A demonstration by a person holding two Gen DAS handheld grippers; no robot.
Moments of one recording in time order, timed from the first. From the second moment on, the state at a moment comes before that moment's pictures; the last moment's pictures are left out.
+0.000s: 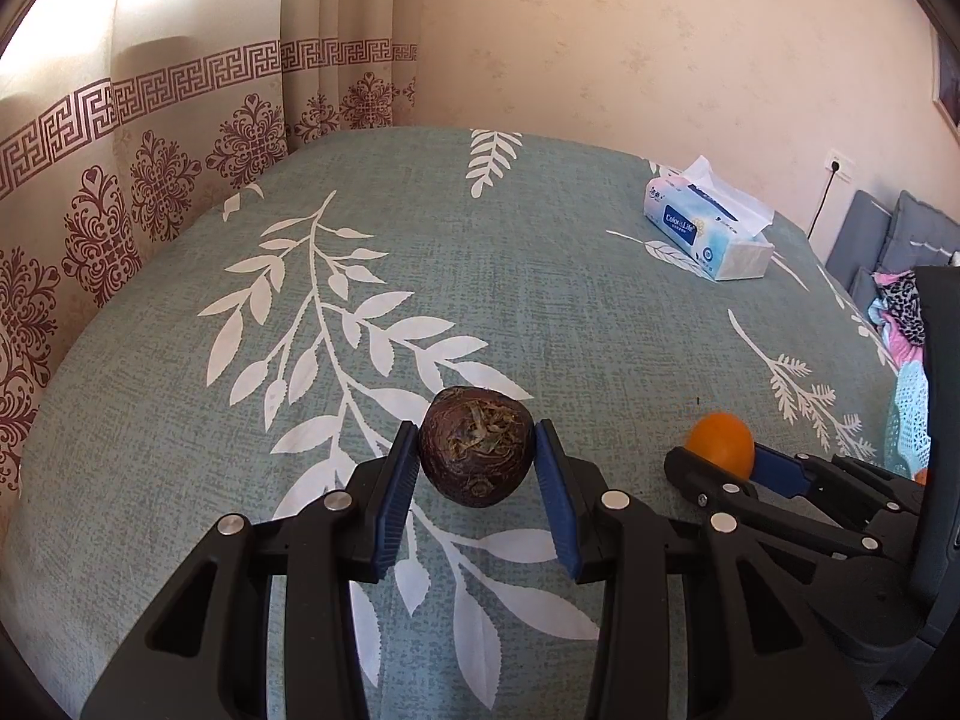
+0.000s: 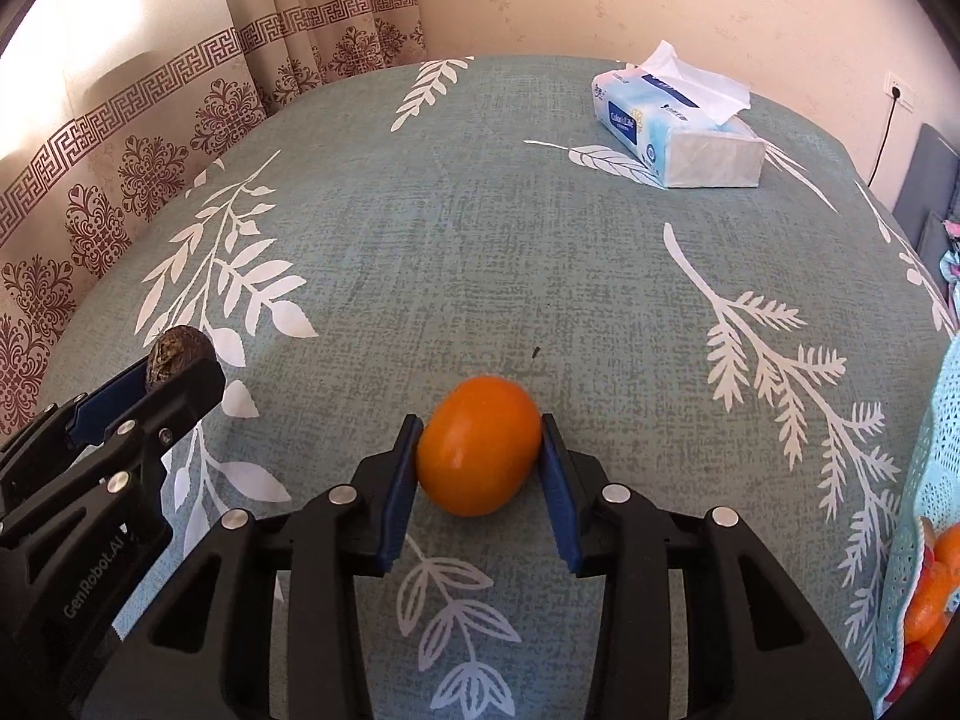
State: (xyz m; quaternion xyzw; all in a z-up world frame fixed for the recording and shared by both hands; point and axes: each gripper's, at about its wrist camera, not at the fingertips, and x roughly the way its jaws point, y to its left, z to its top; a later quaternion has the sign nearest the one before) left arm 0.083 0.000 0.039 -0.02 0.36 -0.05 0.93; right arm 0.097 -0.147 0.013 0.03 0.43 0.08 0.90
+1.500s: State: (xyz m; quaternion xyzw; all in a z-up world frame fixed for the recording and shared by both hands) left arm 0.069 -0.021 0.033 0.00 0.36 -0.06 0.93; right arm 0.045 -0.357 0.038 0.17 0.41 -0.09 0.89
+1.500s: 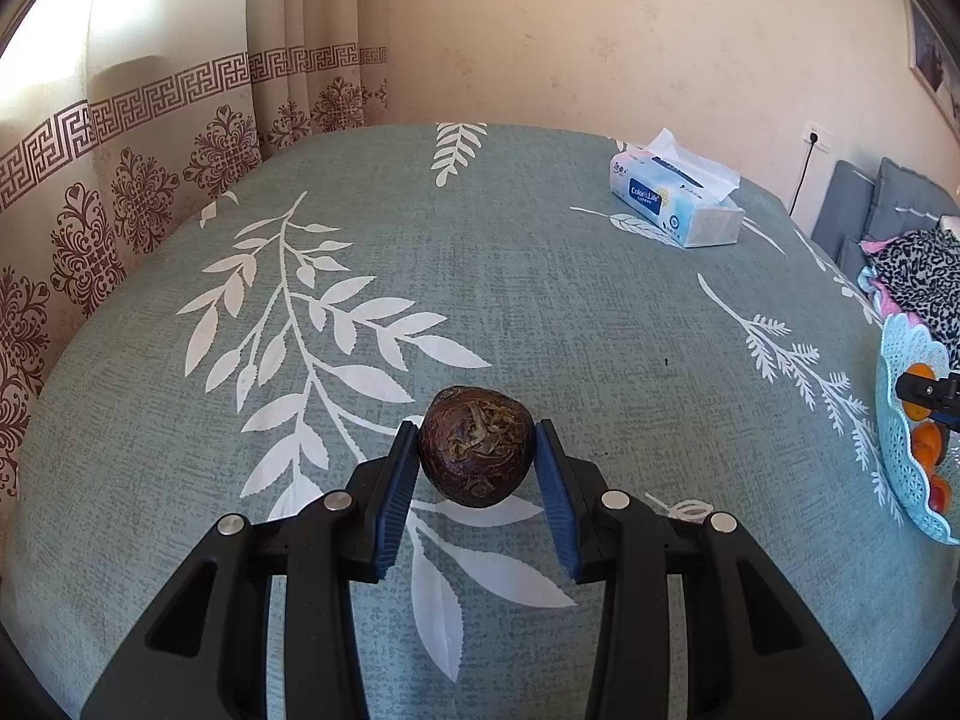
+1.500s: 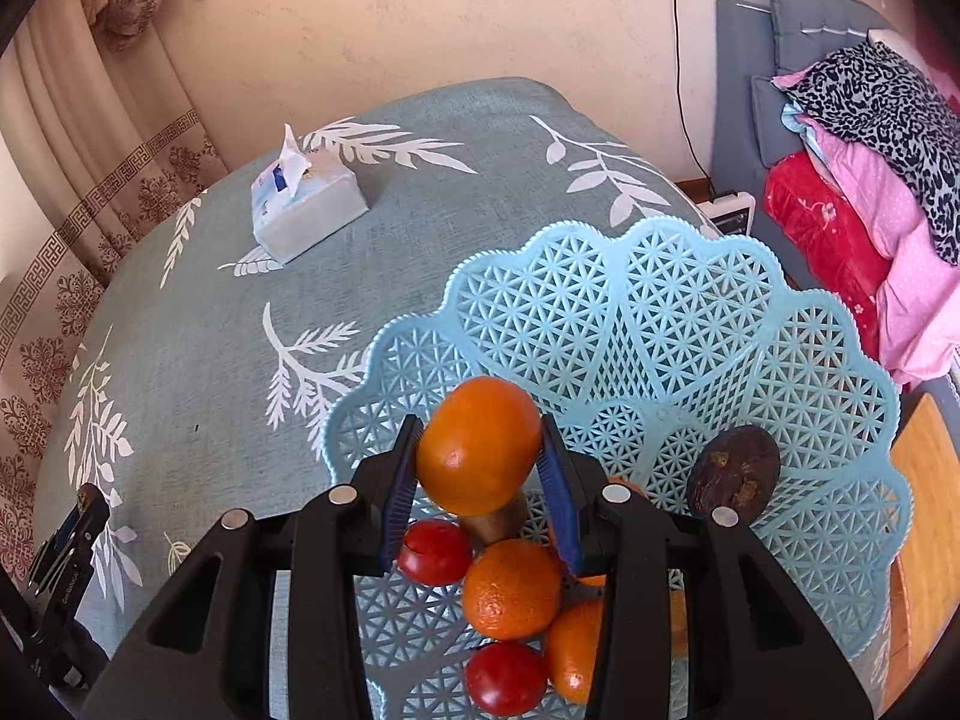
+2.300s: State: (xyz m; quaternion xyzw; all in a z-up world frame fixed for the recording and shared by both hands) left arm 0.061 -0.040 0.045 0.02 0.36 -0.08 0.93; right arm 0.001 -0.369 0.062 0.19 0.36 -0.09 0.91
